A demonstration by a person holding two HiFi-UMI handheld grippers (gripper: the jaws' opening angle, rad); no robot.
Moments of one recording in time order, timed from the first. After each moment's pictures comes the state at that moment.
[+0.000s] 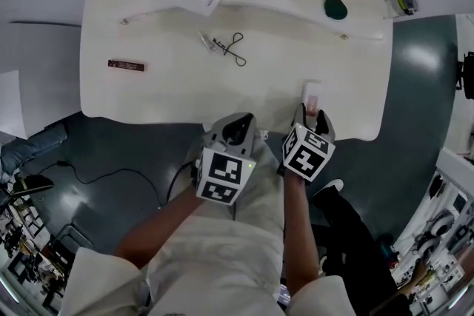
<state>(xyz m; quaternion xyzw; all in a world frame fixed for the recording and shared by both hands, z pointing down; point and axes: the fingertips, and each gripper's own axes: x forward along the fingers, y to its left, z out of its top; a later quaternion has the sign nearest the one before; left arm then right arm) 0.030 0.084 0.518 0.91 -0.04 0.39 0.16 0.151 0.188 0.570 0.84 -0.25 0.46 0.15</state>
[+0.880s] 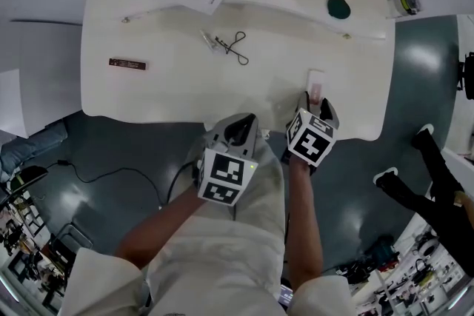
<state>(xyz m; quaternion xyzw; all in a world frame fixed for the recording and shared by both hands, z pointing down) 0.027 0.085 0.519 0.91 -0.04 0.39 0.16 0.173 0.170 0.577 0.84 -0.25 0.45 0.15</state>
